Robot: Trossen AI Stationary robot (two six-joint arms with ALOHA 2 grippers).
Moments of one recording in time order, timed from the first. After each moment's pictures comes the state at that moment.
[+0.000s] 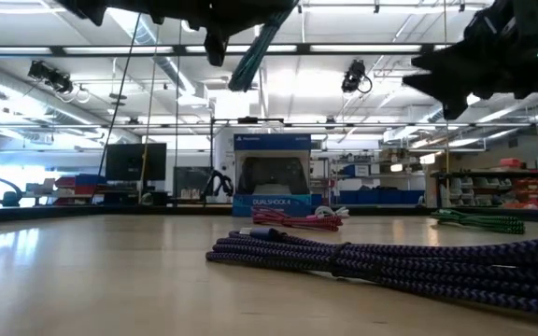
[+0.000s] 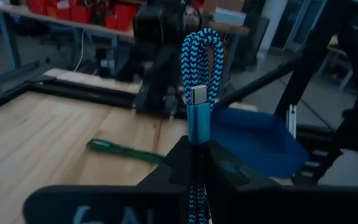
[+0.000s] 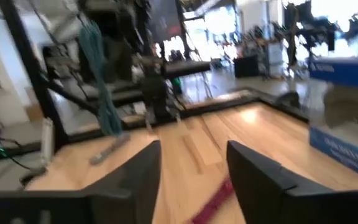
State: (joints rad) left arm -0.22 1.47 0.77 0.61 -0.26 -0.22; right arm 0.13 0.71 0.02 0.74 0.27 0.16
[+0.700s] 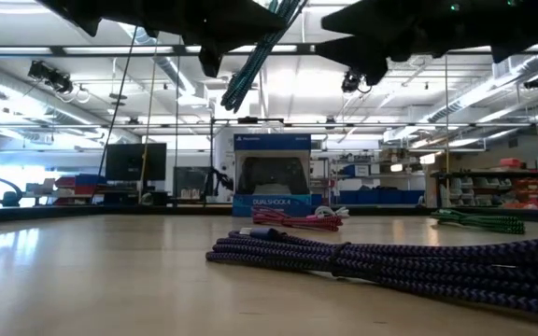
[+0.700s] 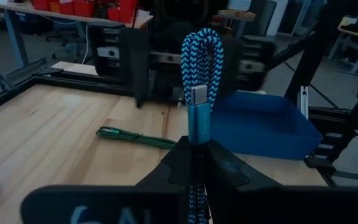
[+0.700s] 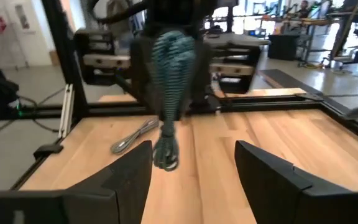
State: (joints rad) left arm -0.22 1.47 0.75 0.58 -0.27 -0.18; right arm 0.21 1.35 0.52 0.75 0.18 0.05
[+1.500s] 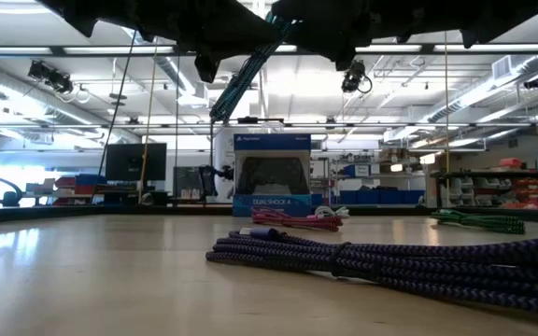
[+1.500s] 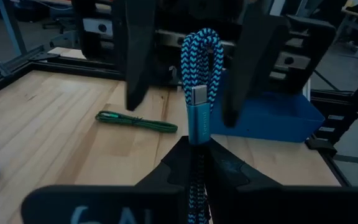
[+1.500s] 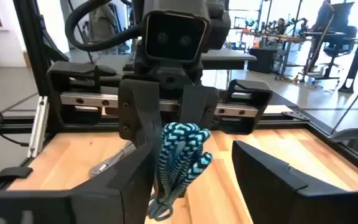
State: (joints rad) left arm -0.23 1.47 0.75 0.52 -0.27 -0.19; right arm 0.24 1.53 0.71 0.79 0.31 -0.01
